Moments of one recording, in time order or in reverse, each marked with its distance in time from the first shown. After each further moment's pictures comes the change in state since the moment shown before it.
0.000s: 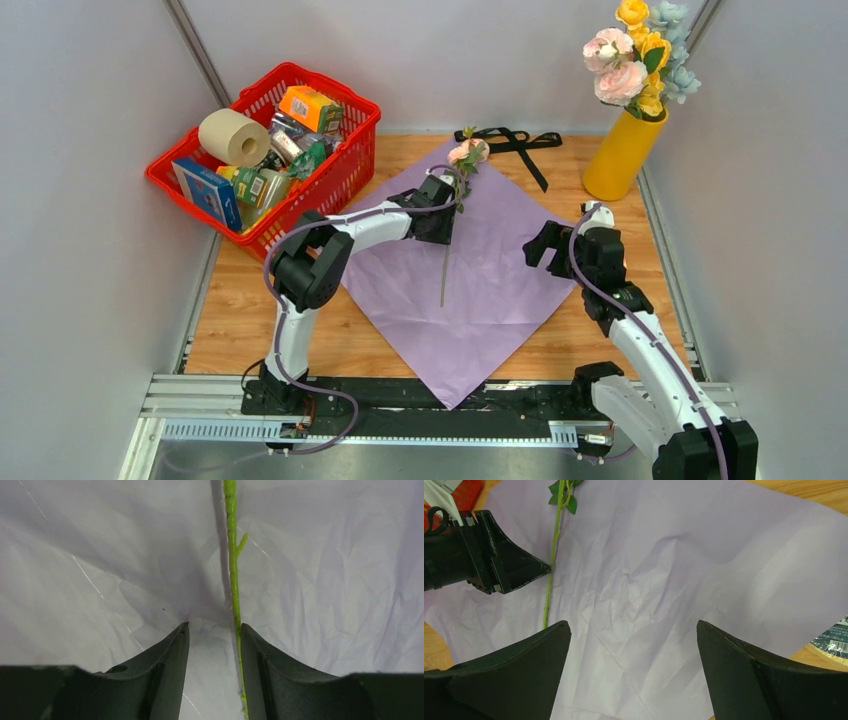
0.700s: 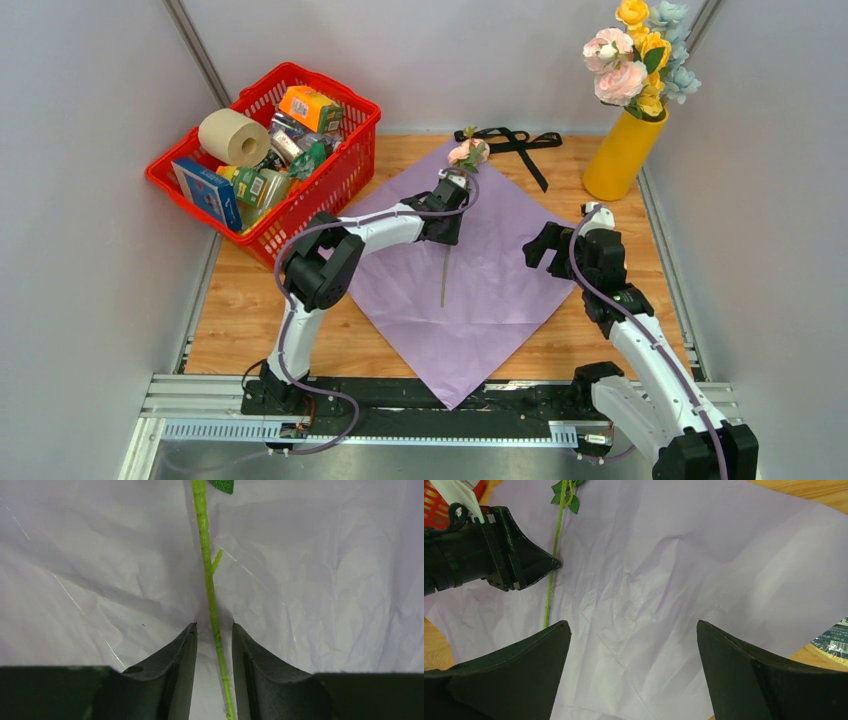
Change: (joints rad) left arm -0.054 0.053 0.067 0.003 -0.082 0.008; right arm -0.003 -0.014 -0.015 0.004 -0.002 -0.005
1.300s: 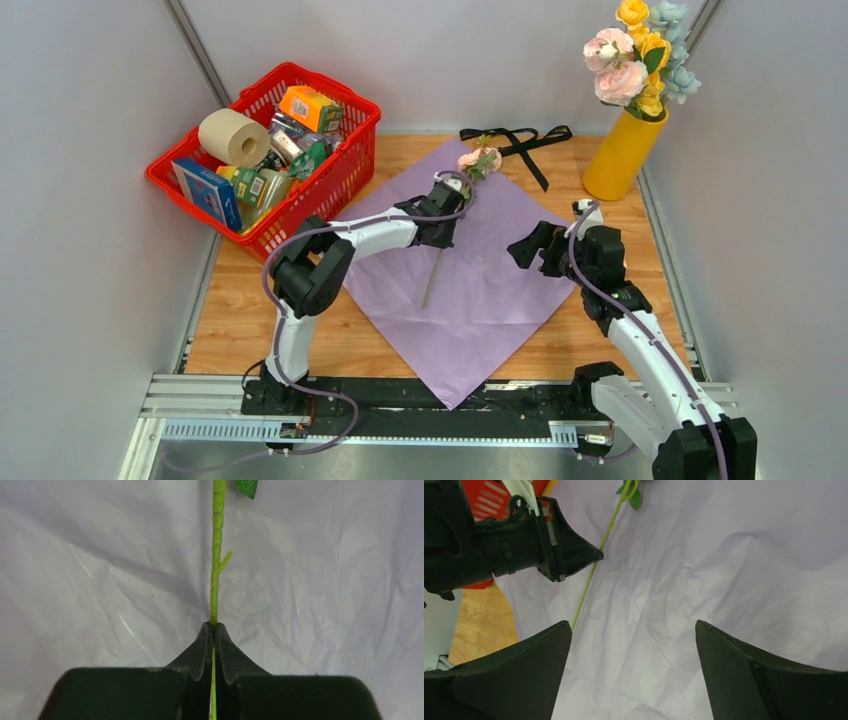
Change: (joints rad) left arm -0.013 -0.061 -0.071 0.010 -0.025 0.007; right arm 0.000 0.026 0.000 0.053 -0.206 0.049
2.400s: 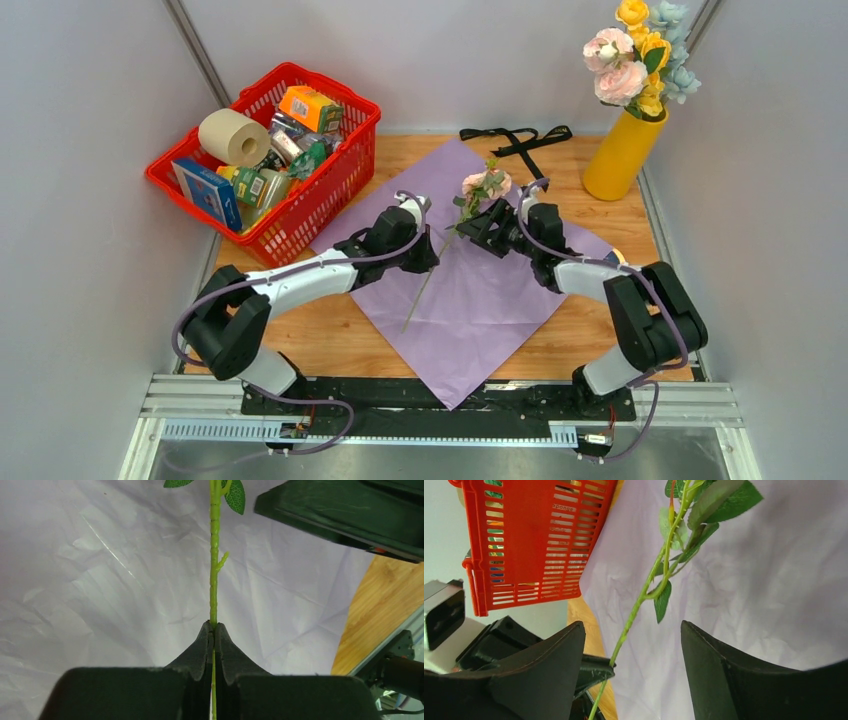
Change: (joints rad) left arm -0.002 -0.554 -0.566 0.277 0.235 -0.116; right arm 0.160 0.671 0.078 0.707 -0.178 0.498
